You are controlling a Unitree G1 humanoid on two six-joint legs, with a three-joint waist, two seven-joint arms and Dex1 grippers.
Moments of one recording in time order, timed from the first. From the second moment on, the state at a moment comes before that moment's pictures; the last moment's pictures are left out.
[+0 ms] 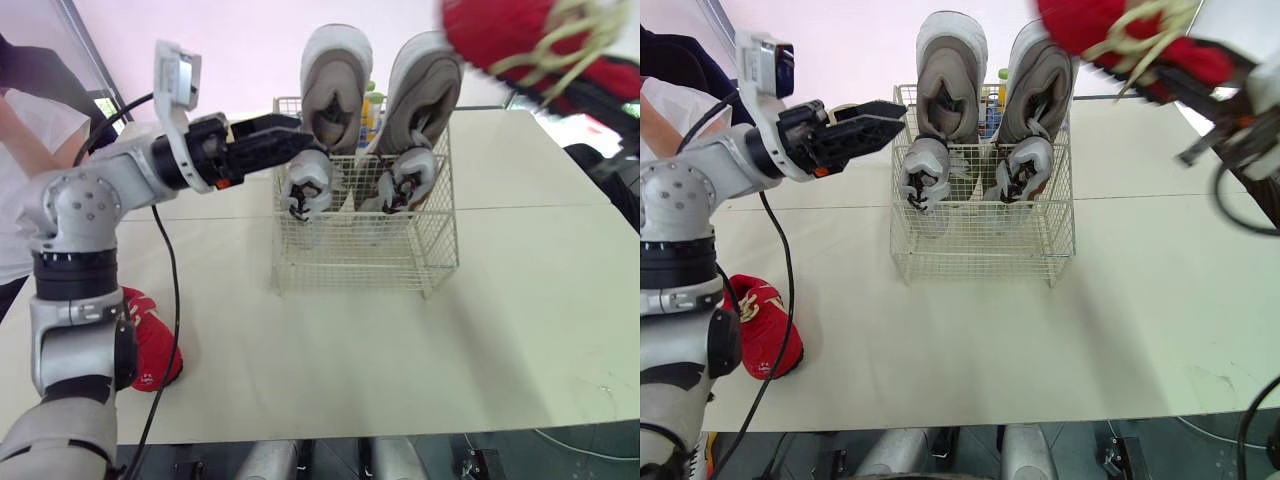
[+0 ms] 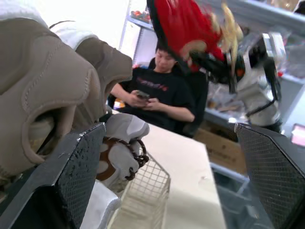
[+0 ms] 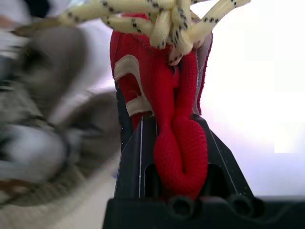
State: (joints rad) left arm -1.00 0.64 0.15 0.12 -1.05 1.01 -0.95; right arm -0.52 -1.08 -0.37 -0.42 0.47 0.29 0.73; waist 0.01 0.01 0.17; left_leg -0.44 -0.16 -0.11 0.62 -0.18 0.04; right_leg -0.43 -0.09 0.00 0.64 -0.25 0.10
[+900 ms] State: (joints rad) left arm -1.05 0.65 0.11 0.15 -0.94 1.05 -1.11; right arm -0.78 -0.97 0.00 -0.40 0.22 0.03 0.95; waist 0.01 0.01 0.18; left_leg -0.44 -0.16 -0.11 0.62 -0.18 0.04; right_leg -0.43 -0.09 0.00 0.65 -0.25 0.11
